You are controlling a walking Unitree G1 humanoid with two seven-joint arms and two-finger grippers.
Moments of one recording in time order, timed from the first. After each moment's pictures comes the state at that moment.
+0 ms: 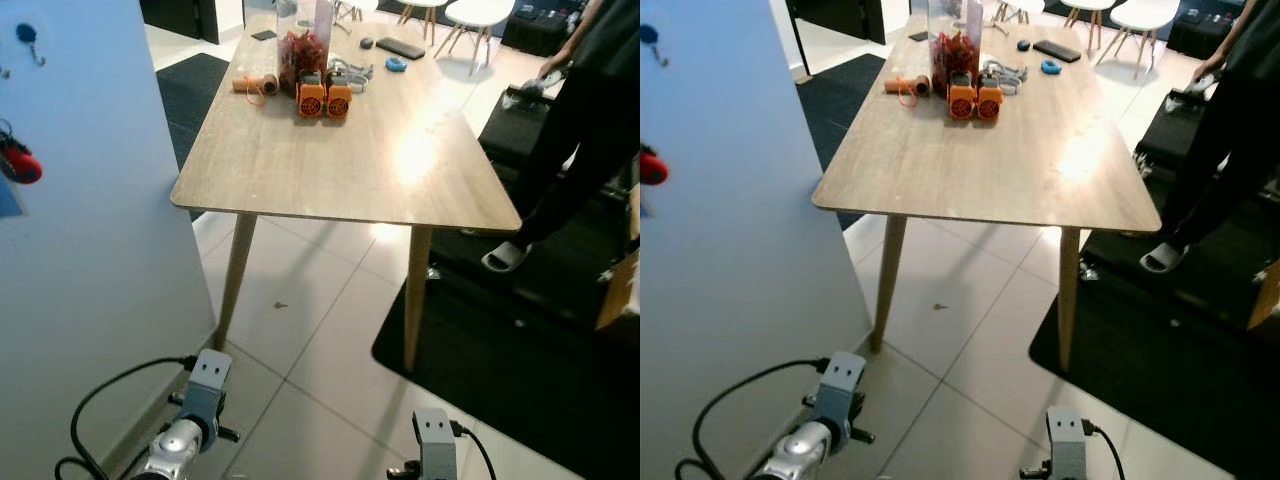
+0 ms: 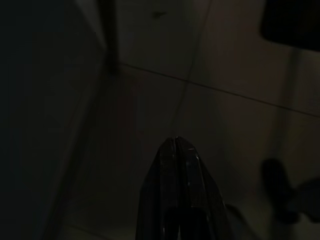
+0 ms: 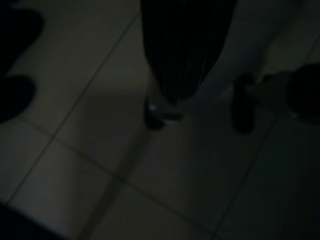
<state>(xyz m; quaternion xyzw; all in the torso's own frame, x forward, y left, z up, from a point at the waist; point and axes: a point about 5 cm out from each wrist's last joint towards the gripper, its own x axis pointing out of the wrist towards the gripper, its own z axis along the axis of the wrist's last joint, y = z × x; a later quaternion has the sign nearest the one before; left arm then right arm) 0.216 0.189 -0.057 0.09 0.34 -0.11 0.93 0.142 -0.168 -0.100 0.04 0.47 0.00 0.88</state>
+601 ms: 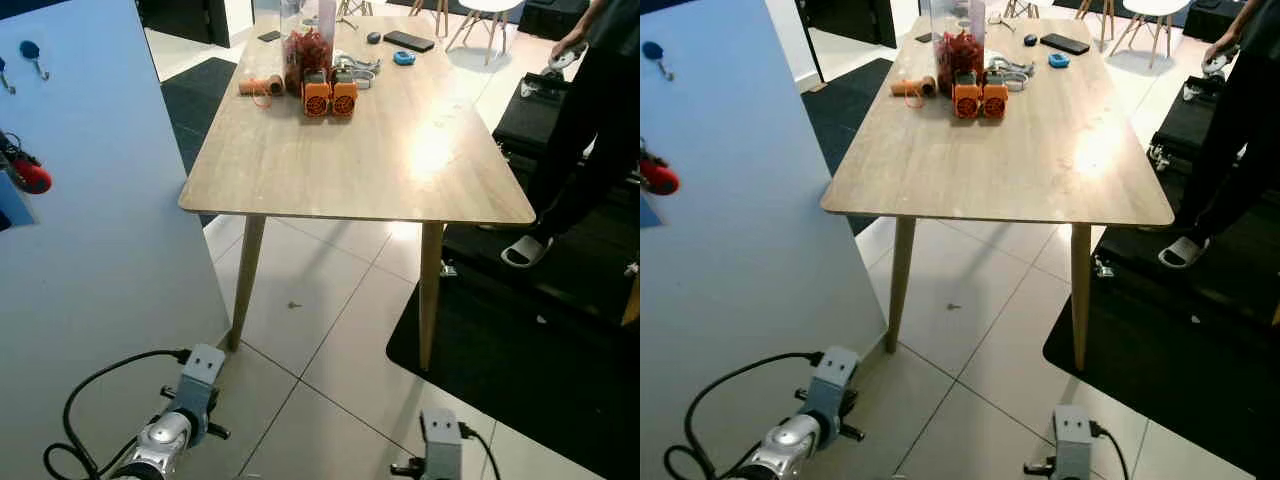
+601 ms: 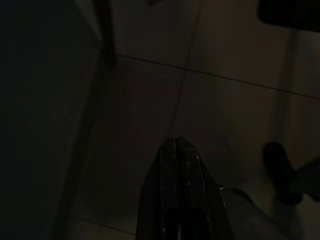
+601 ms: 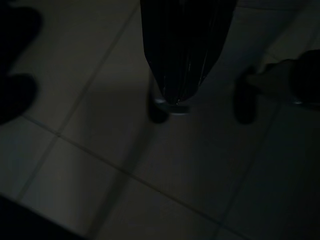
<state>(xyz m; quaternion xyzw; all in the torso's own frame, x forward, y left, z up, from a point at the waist) 0.211 0.197 -0.060 0.10 0.36 -0.13 0.92 0.145 -0.183 -0.097 0.04 0.46 -0.02 0.89</state>
